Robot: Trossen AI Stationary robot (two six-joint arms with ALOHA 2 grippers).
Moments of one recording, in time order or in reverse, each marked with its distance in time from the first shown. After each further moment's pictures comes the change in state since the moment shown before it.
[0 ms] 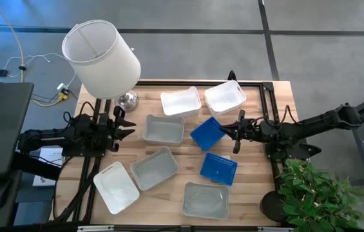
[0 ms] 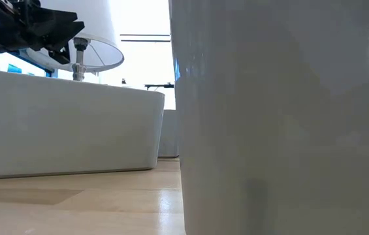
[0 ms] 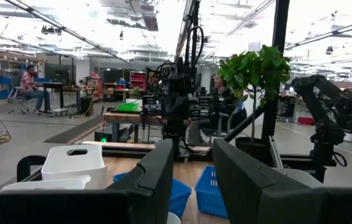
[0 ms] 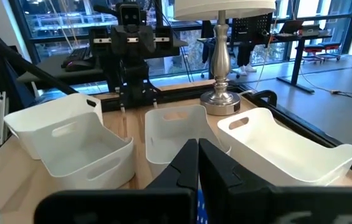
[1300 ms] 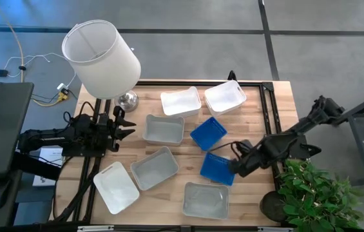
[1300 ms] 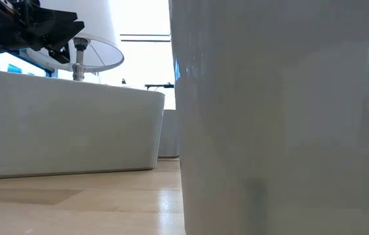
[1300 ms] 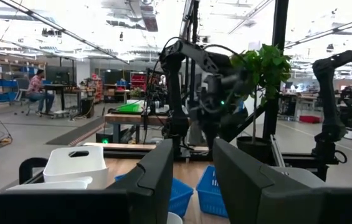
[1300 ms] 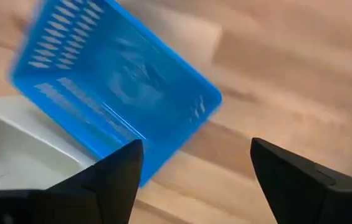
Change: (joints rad) left arm 0.000 0.000 0.000 0.001 0.000 0.016; right arm 0.418 0.494 0.671 -1.455 -0.268 1.711
